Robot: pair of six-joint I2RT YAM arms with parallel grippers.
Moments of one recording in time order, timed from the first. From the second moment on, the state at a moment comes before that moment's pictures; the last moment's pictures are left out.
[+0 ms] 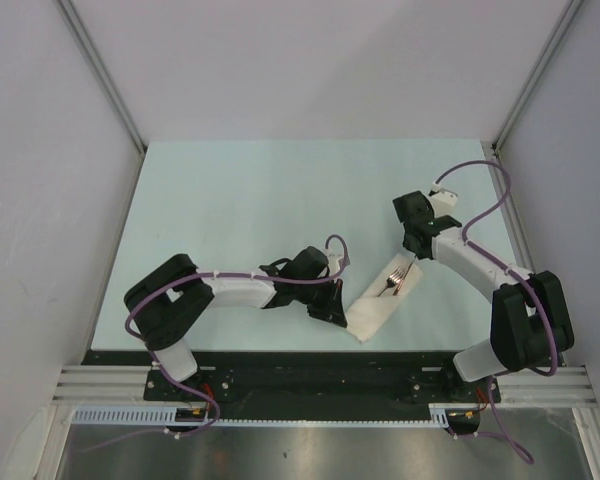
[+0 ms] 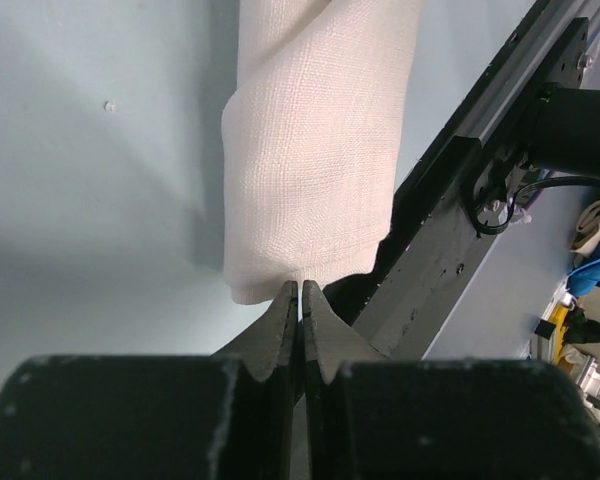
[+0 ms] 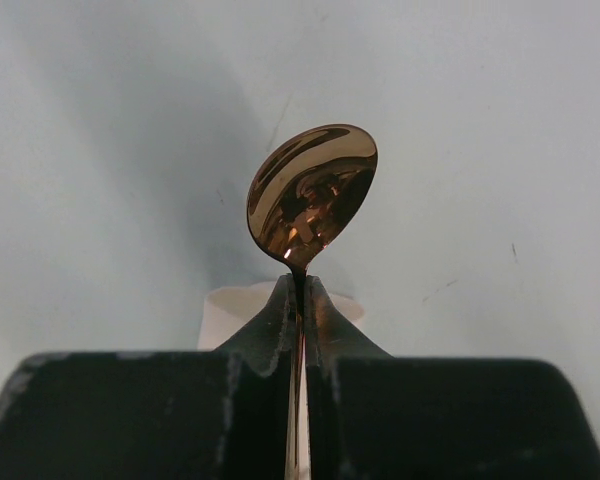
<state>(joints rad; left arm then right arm) -0.94 1.71 0.83 0.04 0.48 -0.68 0.36 1.47 0.98 -0.55 0.59 0.72</state>
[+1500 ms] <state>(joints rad) -0.94 1.72 0.82 0.07 0.49 -0.71 0.53 1.47 0.93 -0.84 0.36 1.18</state>
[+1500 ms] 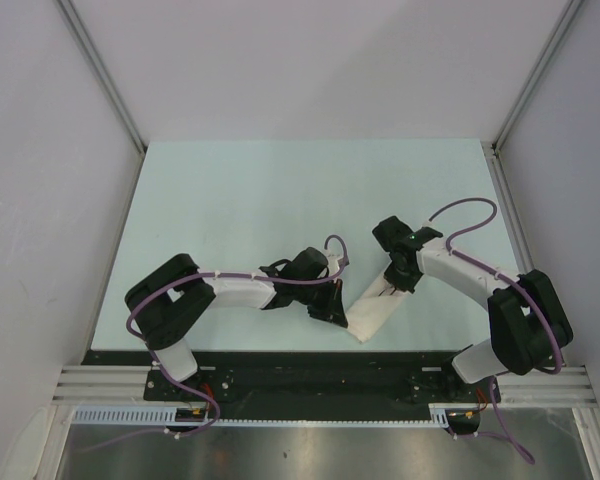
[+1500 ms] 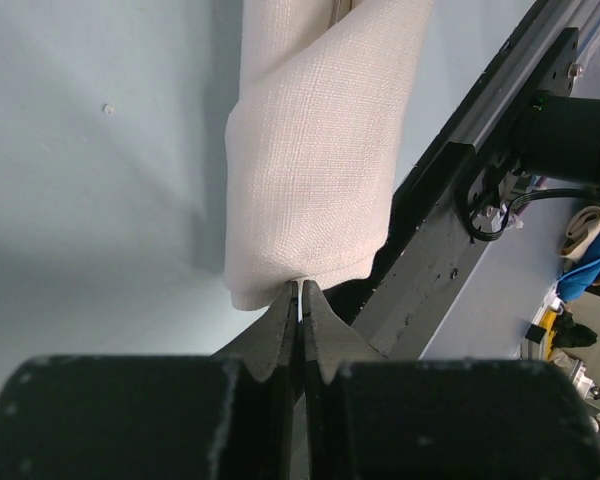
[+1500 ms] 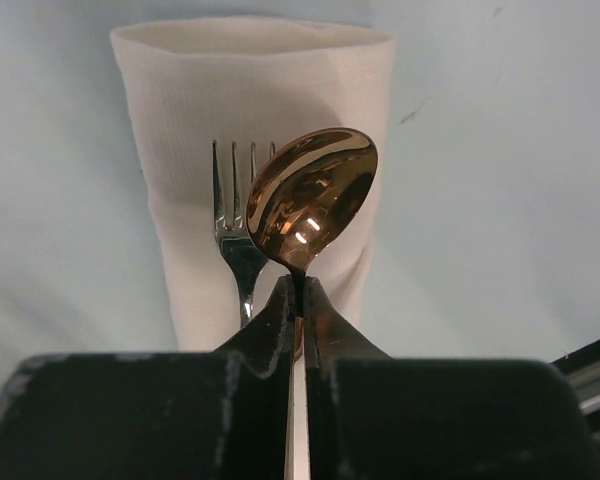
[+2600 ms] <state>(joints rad) -0.94 1.72 0.82 0.08 0.49 -0.71 0.55 1.49 0.93 -0.85 0.31 1.18</state>
